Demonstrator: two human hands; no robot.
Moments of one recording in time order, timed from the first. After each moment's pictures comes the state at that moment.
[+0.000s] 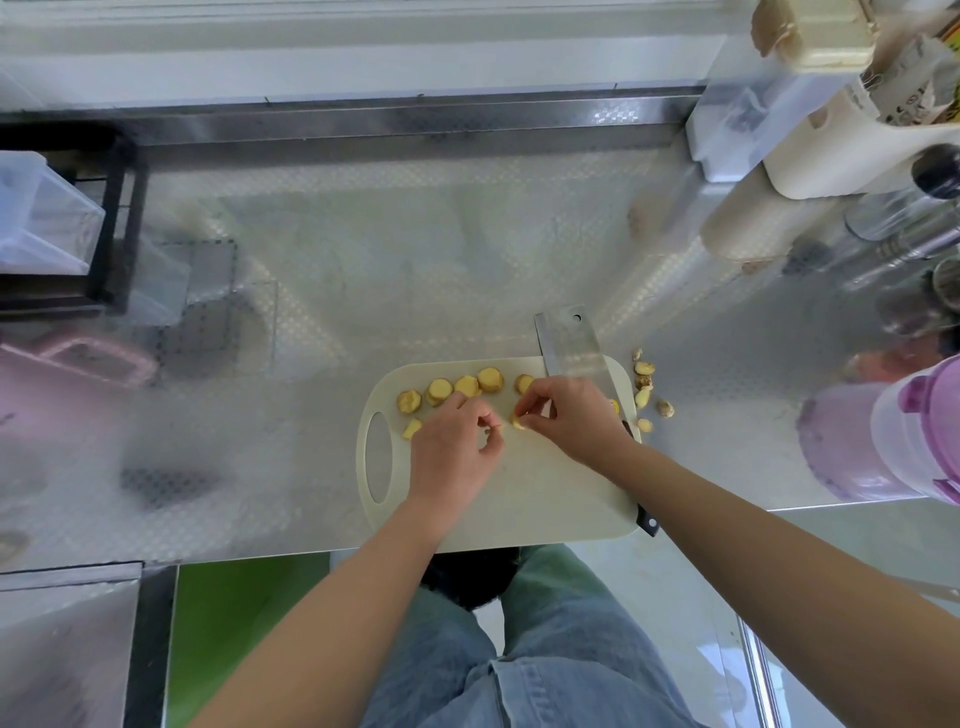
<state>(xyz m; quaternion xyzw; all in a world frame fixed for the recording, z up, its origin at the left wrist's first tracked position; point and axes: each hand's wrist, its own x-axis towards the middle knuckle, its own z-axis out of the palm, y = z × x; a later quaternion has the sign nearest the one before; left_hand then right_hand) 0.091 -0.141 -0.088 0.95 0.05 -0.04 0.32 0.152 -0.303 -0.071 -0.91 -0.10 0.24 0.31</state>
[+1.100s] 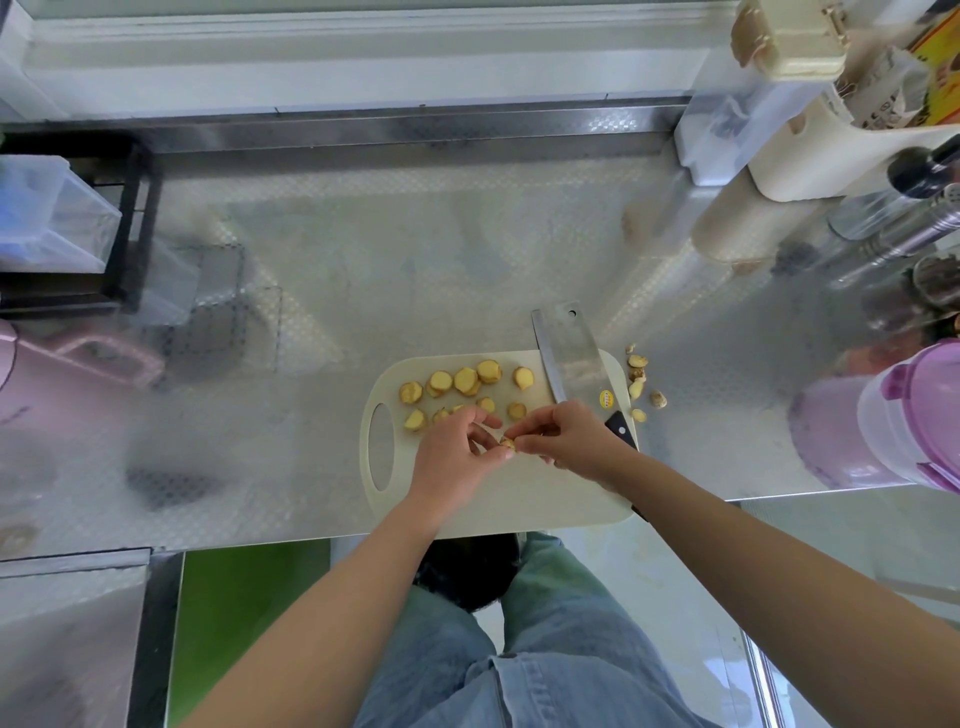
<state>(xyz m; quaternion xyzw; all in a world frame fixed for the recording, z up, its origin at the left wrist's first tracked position) 0.071 -0.139 -0.082 0.85 0.12 -0.17 0.49 0.119 -0.310 -0.059 -0.78 0.01 0.39 0.49</state>
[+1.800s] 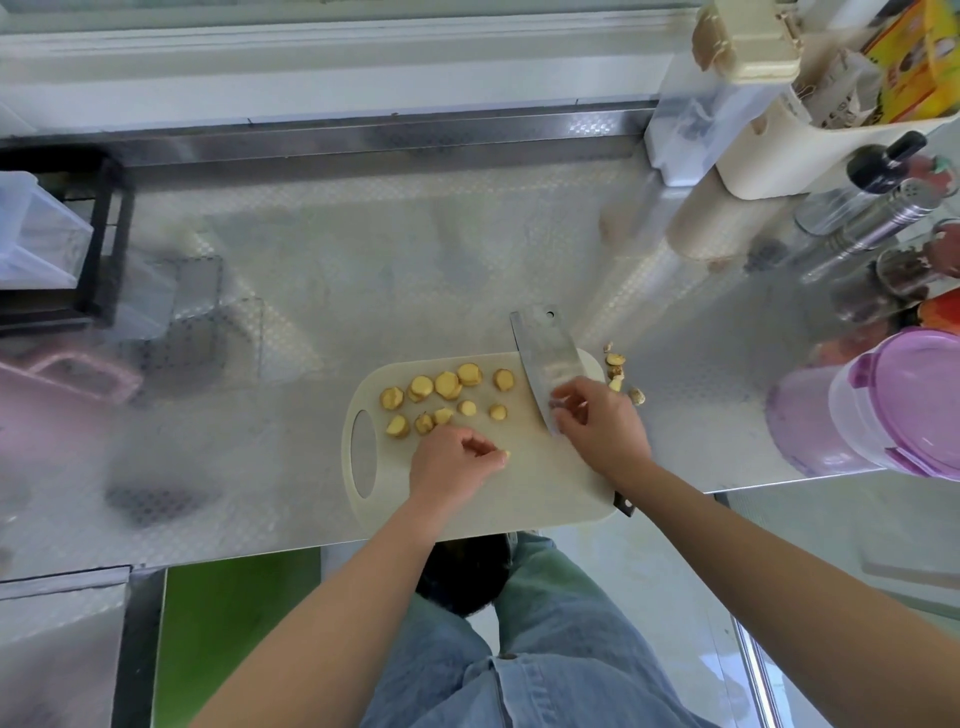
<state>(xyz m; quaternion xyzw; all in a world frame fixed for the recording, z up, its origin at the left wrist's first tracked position) 0.074 -0.156 -0.086 0.82 0.18 -0.24 0.48 0.117 -0.344 -0.064 -0.94 0.04 0.14 0.31</state>
